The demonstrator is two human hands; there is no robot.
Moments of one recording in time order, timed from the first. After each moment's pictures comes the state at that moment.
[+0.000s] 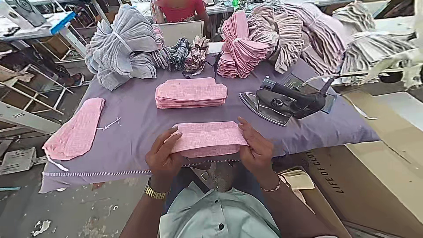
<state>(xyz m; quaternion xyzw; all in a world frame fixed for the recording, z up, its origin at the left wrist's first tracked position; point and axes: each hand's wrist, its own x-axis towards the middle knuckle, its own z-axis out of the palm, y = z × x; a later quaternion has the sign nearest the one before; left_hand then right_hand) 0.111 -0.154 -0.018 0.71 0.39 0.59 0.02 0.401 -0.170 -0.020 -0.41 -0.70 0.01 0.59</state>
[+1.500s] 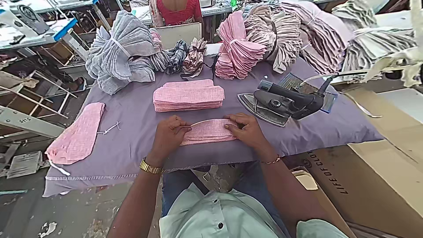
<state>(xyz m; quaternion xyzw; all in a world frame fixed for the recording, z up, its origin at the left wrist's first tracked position) 0.112 -0.078 -0.006 0.80 0.43 0.38 0.19 0.437 -0.098 -0.036 -0.46 -0.72 0.22 0.48</state>
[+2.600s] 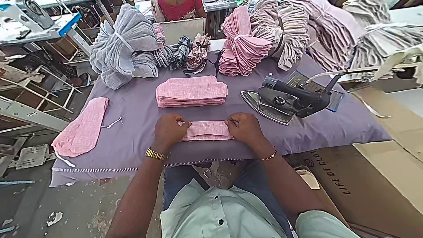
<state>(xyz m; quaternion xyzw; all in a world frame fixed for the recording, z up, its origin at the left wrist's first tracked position) 0.117 -0.066 0.000 0.73 0.64 0.17 0.17 0.418 -0.100 -0.028 -0.60 -0.74 0.08 0.29</state>
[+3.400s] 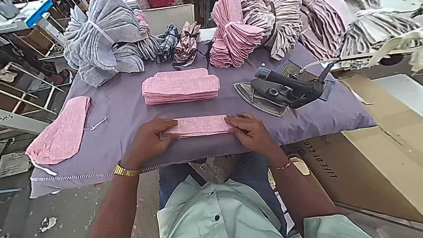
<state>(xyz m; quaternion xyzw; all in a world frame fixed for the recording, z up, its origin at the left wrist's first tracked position) 0.067 -0.084 -0.016 0.87 0.37 0.28 0.18 0.457 -0.141 -0.040 -0.43 -0.79 0.16 0.42</state>
